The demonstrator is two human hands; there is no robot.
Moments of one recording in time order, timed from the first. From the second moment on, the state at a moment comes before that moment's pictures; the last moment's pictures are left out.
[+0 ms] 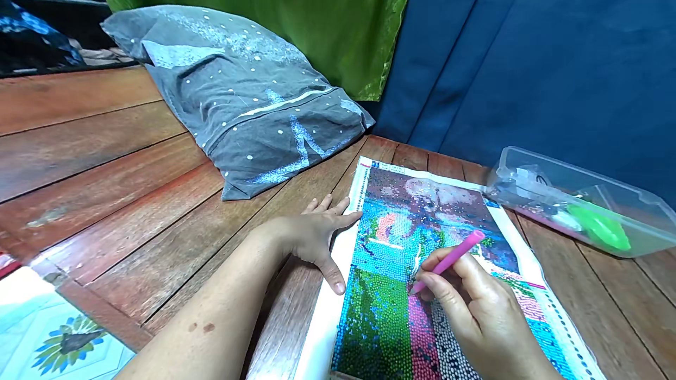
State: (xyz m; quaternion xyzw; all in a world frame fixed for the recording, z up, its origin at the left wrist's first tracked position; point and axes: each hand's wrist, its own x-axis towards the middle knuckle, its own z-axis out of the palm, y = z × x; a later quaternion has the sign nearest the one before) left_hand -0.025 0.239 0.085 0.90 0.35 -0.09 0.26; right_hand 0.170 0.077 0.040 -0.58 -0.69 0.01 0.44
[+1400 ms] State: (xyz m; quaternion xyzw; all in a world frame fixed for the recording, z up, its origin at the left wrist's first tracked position) left_hand -0.025 0.241 0.089 0.88 0.35 -0.12 0.29; right_hand 0.180 0.076 0.041 -0.58 -0.65 0.10 0.48
